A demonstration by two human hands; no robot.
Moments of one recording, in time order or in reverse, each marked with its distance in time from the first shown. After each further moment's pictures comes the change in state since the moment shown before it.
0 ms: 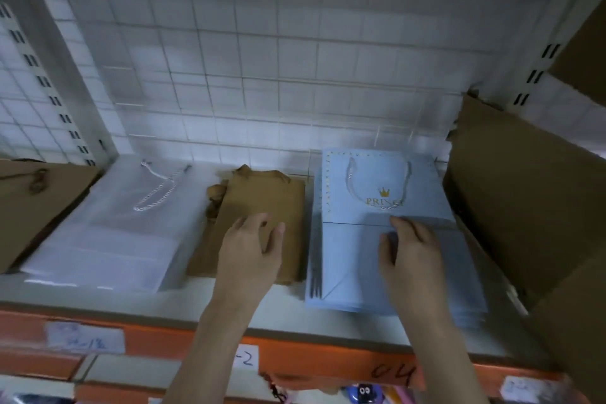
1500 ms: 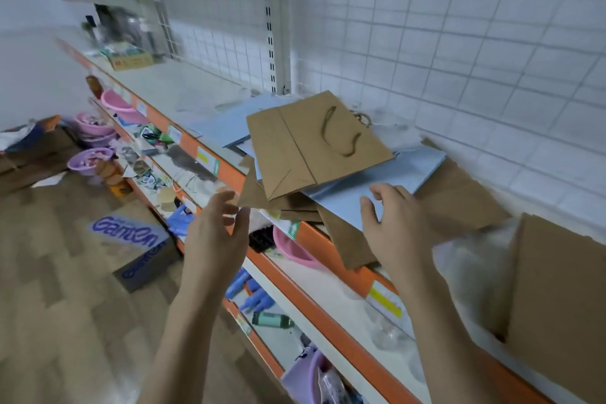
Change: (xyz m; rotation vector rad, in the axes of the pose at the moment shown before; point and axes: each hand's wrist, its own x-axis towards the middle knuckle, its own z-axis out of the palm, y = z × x) left_hand 0.079 -0.622 -0.640 0.217 0.567 -0.506; right_hand -0.192 -0.814 0.408 0.391 -0.403 -0.602
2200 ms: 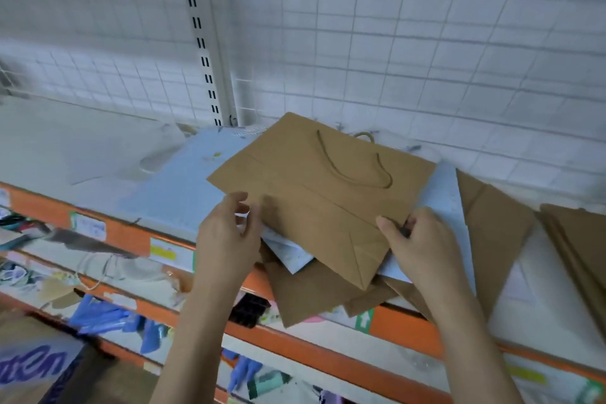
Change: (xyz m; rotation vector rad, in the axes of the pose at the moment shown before) left_hand 0.205 -0.047 0.054 -0.171 -0.325 0.293; right_hand 0.068 -0.060 0.072 -0.108 0.109 0.655
